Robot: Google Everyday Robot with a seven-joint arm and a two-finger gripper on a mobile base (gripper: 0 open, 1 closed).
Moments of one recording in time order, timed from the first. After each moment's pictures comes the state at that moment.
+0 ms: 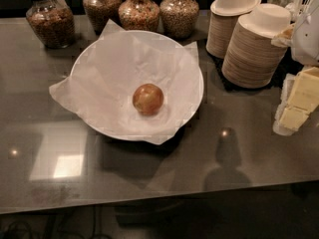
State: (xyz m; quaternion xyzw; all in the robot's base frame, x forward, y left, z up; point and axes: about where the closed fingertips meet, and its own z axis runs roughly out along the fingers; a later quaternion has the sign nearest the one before) arm 0.438 -0.217 0.976 -0.60 0.78 -0.03 0.16
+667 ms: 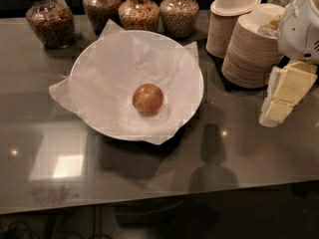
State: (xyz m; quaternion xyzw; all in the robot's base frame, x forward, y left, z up) arm 0.453 -0.194 0.985 -0.63 0.75 -0.04 0.20
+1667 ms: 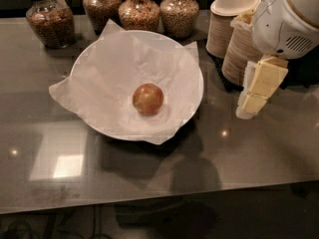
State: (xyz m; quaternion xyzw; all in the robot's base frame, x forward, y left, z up) arm 0.472 -0.151 0.988 -0.67 0.70 -0.03 0.24
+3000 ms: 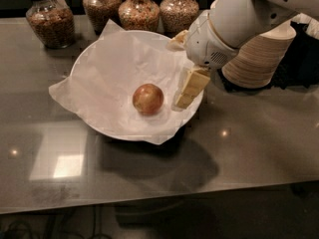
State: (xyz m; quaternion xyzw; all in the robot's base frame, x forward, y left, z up) arm 0.524 -0.040 0.938 -0.72 0.62 0.09 0.30
